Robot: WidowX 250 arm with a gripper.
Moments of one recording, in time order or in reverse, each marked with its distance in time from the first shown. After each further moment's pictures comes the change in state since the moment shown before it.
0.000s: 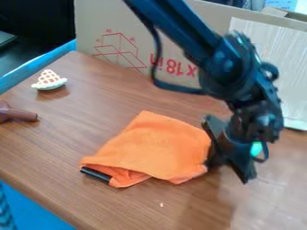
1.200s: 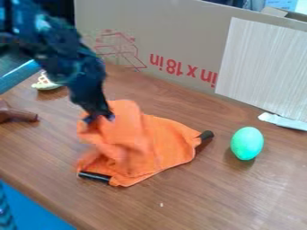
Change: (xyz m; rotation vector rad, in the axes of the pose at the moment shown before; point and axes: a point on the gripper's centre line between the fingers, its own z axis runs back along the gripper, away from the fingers) arm -0.133 0.151 0.059 -0.061 -0.187 0.289
